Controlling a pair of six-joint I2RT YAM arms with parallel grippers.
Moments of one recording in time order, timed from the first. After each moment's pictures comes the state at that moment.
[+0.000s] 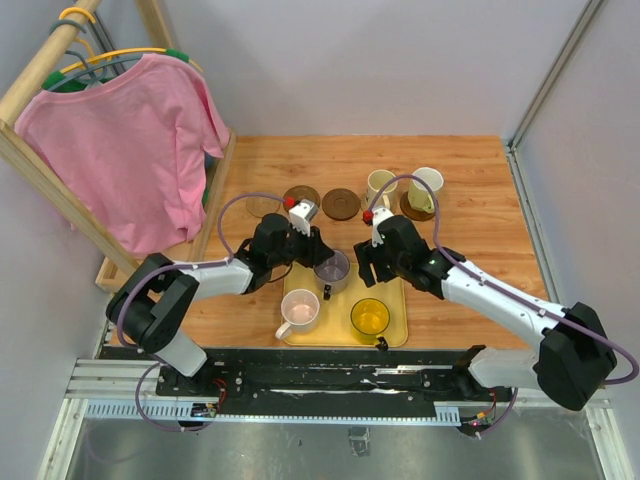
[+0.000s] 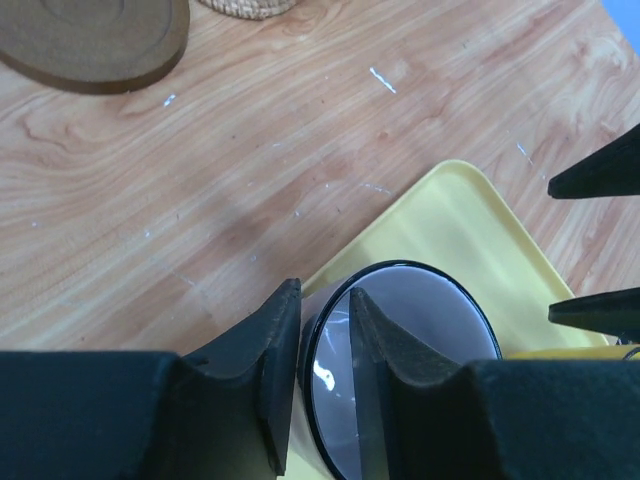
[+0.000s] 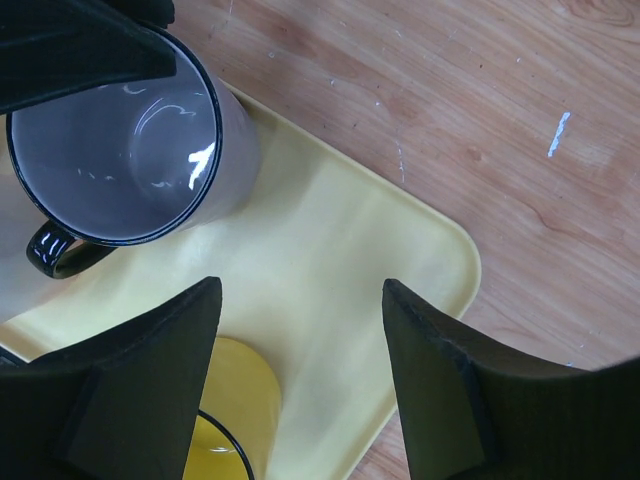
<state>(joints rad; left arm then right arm) -0.61 1.56 0.64 0.54 0.29 -0.32 0.72 1.24 0.81 -0.37 0.07 0.18</state>
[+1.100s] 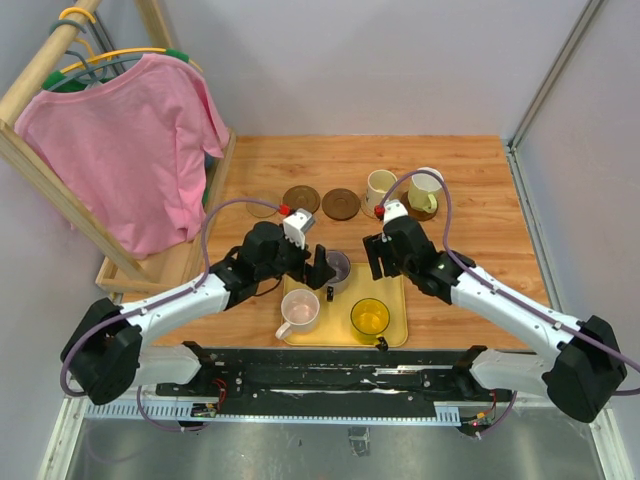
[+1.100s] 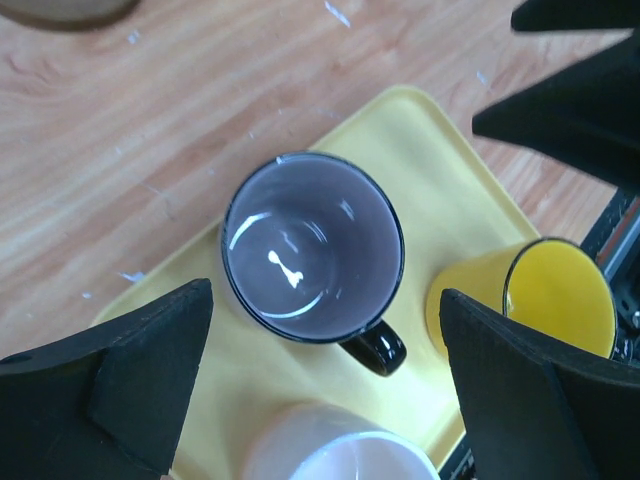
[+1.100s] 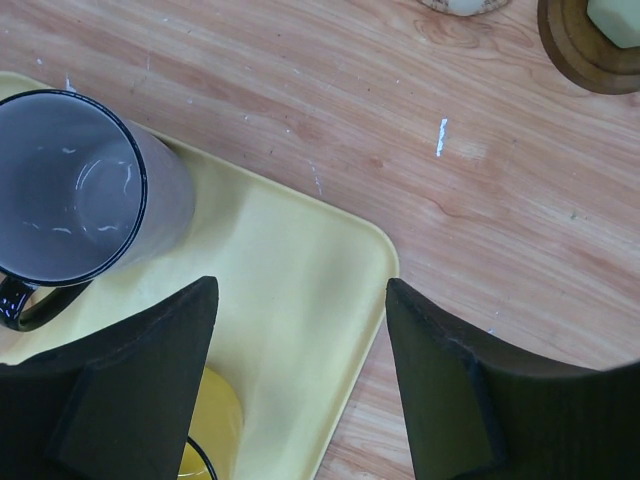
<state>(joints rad) -0.71 1.22 0.63 0.16 0.20 -0.27 0.73 1.16 0.81 -0.39 0.27 0.20</state>
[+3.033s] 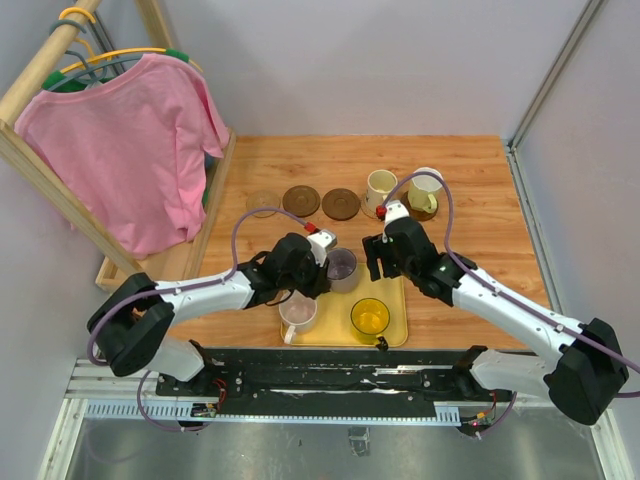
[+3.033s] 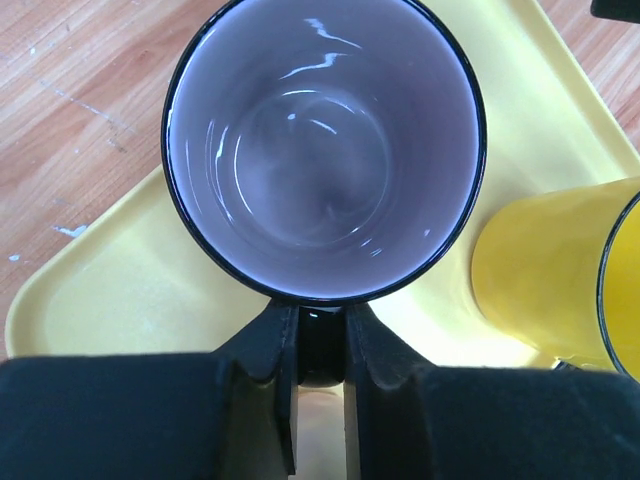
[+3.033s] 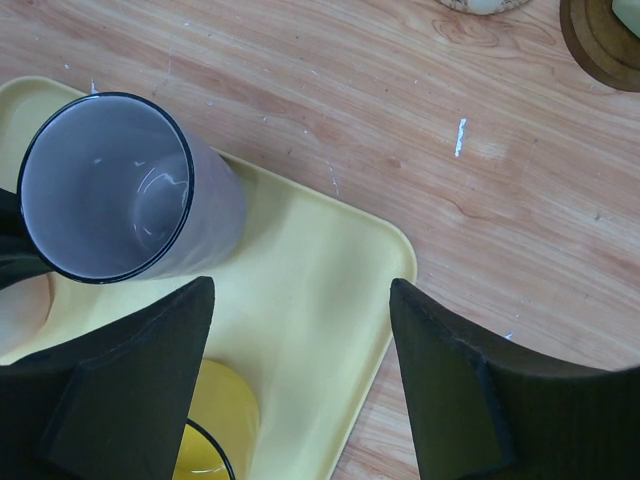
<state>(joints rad) -0.83 1.42 0.67 0.07 0.10 -0.23 0.73 1.15 0.80 -0.37 0.25 0.23</state>
